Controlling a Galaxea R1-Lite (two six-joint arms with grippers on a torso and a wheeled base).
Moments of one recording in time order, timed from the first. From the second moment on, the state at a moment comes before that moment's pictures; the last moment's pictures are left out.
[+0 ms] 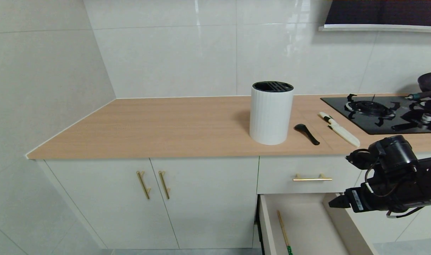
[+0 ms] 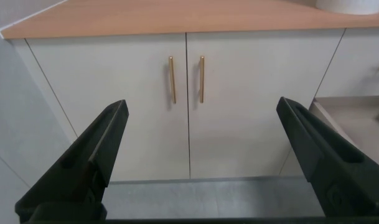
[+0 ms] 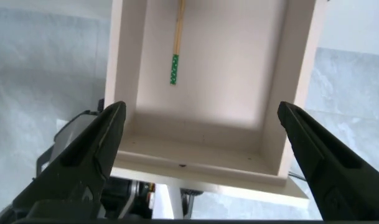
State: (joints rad) left arm 0.00 0.00 0.00 0.00 -0.03 0.00; right arm 0.17 1.73 -0.77 0.00 0.02 0.03
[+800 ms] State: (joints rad) left arm 0.00 0.00 0.00 0.00 -0.03 0.00; right arm 0.03 1.86 -1.26 -0.01 0.15 -0.14
